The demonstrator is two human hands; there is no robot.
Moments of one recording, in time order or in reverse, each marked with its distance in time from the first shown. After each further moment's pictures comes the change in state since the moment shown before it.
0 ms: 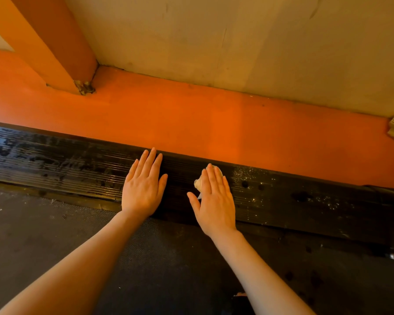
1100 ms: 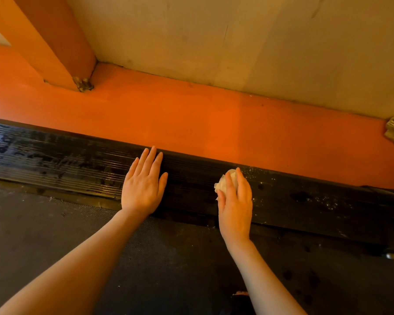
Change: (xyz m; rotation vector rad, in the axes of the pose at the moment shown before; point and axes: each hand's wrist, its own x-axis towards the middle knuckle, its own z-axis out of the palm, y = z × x) left_hand 0.000 0.000 -0.001 -0.010 -0.002 -0.003; right_hand -0.017 0.031 -0.001 0.155 0.306 0.162
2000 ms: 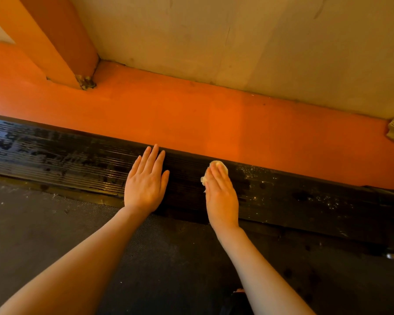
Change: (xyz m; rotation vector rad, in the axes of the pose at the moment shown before) left_hand 0.000 0.002 -0.002 0.020 -0.006 -0.012; right_hand 0.015 -0.020 0.023 0.013 -0.095 -0.191
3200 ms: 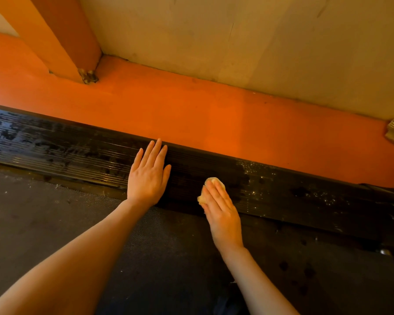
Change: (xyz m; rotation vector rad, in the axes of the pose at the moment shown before) left_hand -0.004 0.002 -0.002 -0.032 0.019 0.024; right_hand -0.060 0.011 -0.006 0.057 0.006 -0.165
